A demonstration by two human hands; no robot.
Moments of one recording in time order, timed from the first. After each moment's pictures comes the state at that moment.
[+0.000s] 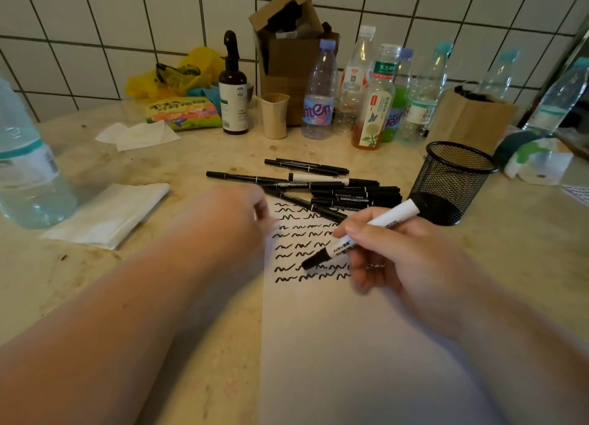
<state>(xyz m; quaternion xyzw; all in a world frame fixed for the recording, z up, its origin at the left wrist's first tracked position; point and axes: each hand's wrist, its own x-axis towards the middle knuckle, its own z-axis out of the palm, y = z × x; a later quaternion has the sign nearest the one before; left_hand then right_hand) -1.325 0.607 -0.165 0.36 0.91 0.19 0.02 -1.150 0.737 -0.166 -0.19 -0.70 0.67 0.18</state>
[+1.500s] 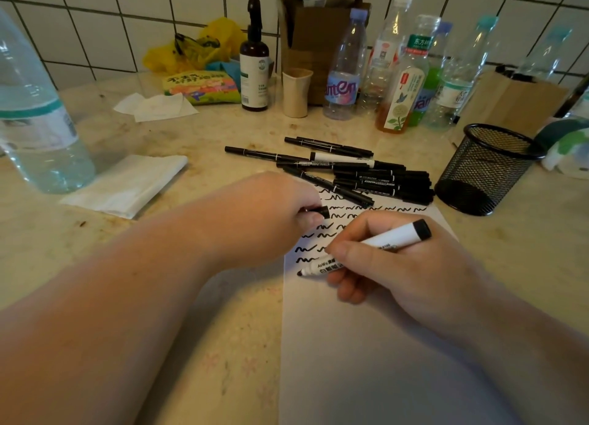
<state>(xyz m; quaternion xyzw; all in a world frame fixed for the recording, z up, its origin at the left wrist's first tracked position) -1.313 0.599 -0.163 0.54 0.83 0.14 0.05 -1.156 0.708 -0.168 -0.17 -0.76 0.62 0.11</state>
